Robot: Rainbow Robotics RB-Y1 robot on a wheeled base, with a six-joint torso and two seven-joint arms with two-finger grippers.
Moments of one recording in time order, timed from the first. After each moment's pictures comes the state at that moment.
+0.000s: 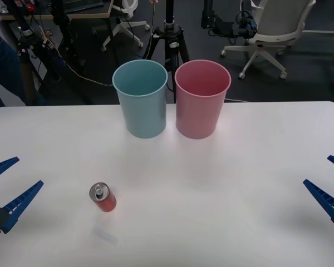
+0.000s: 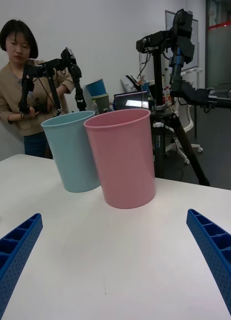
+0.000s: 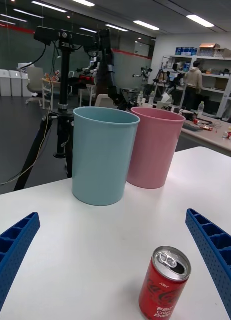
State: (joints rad) right arm 0.35 -0.40 -0.52 -1.66 0.96 -1.22 0.00; left arm 0.35 0.40 0.52 -1.66 -0.96 -1.22 0.00
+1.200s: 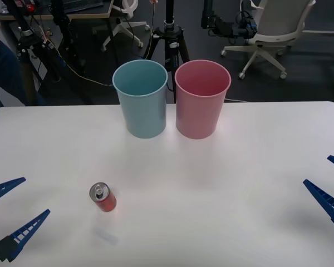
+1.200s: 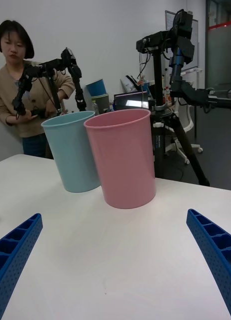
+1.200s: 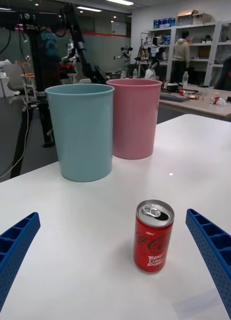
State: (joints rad) right arm 0.35 -0.40 -0.52 -1.66 0.96 -1.22 0.00; left arm 0.43 0.51 0.39 -1.56 -0.86 -1.24 -0.33
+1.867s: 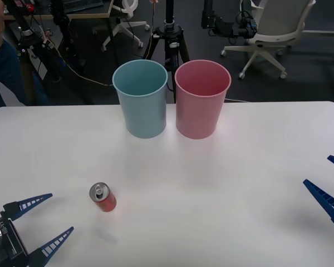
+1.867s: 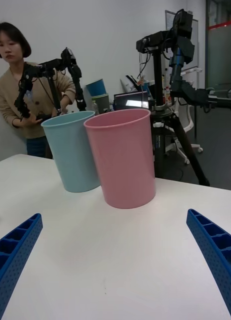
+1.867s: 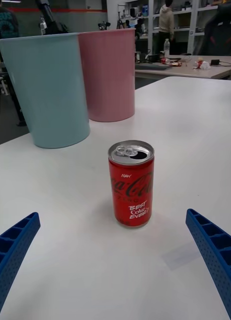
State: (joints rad) right arm 0.35 -0.40 -0.52 -1.66 0.96 -1.22 0.00; left arm 0.32 0.59 0.12 -1.28 -0.78 -1.20 -0.65
